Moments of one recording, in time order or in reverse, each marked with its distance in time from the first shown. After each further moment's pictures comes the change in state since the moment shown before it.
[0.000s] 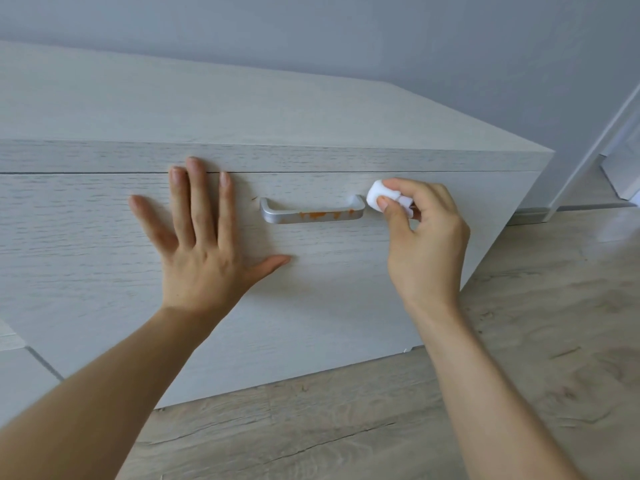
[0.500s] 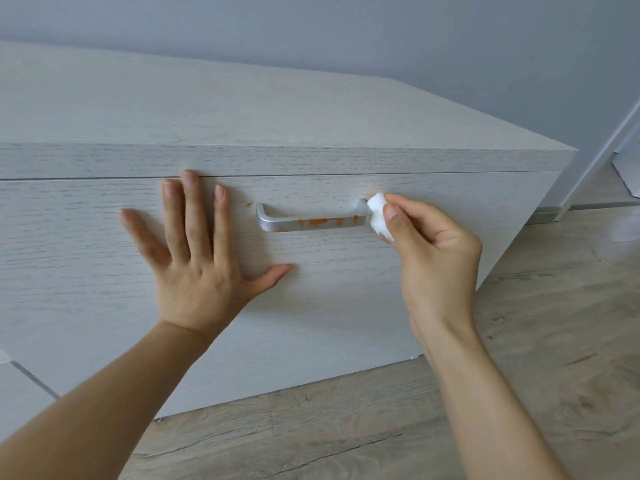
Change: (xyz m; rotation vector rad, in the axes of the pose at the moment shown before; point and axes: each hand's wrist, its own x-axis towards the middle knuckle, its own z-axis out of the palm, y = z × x) left_hand -0.006 0.003 0.009 0.071 0.078 0.000; right_hand -0.008 0.003 0.004 0.487 -0.029 0.319
